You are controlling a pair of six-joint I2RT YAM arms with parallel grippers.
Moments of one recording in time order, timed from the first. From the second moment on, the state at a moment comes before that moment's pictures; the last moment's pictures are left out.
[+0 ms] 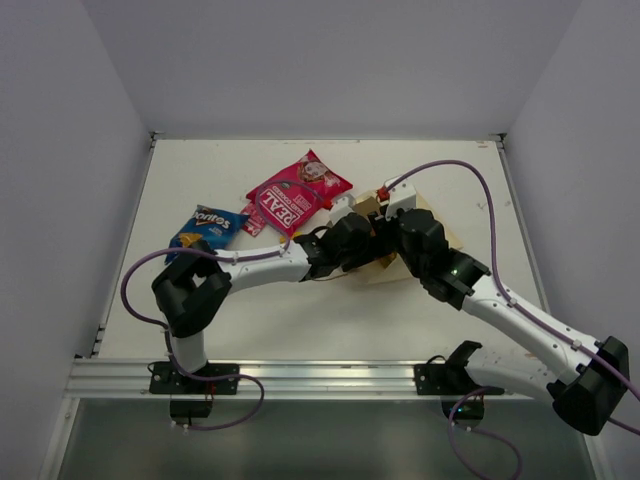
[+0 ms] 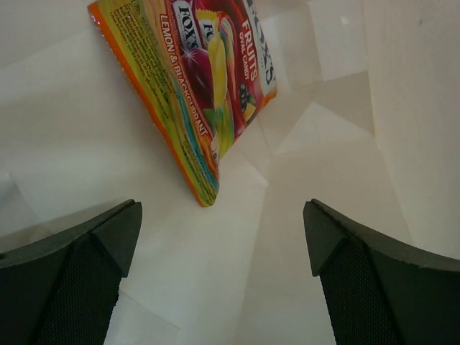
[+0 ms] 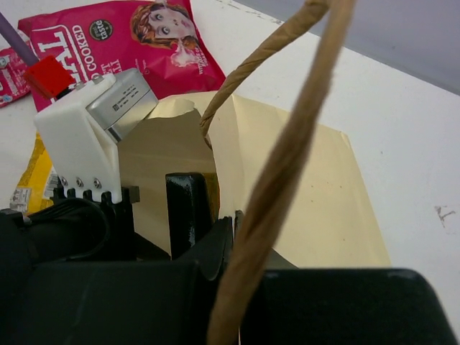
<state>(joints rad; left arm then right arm) -0.98 1.83 1.24 -0.07 -0.20 -1.17 0.75 1.03 0.85 -0.18 0.45 -0.03</state>
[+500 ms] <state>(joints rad) -0.98 1.88 1.18 0.06 -0.26 -1.20 0.75 1.04 0.86 -0.19 0.37 0.06</state>
